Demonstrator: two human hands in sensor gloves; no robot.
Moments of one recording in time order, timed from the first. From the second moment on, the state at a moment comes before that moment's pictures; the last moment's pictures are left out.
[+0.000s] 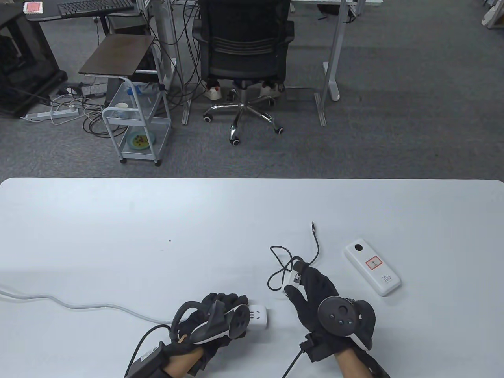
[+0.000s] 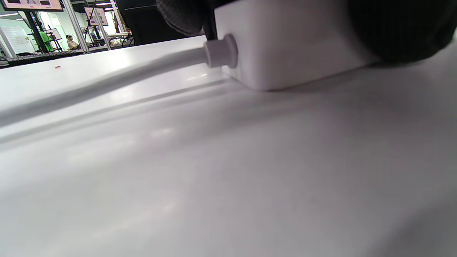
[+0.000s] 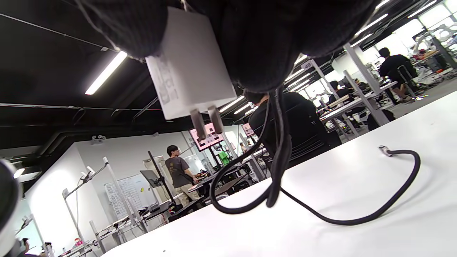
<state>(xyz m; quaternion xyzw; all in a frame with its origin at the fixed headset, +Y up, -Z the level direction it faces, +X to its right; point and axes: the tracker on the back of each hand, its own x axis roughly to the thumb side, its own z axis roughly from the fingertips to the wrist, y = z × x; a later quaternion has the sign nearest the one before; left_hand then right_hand) -0.093 -0.757 -0.290 -0.06 -0.18 -0.08 0.98 0.150 -0.680 -0.278 0.13 -0.17 0.93 0.29</state>
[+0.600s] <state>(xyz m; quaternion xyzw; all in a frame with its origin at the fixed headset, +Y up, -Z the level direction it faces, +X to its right) -0.093 -0.757 -0.290 -0.06 -0.18 -0.08 0.98 0.221 -0.690 -0.295 -0.03 -0.18 0.94 0.30</state>
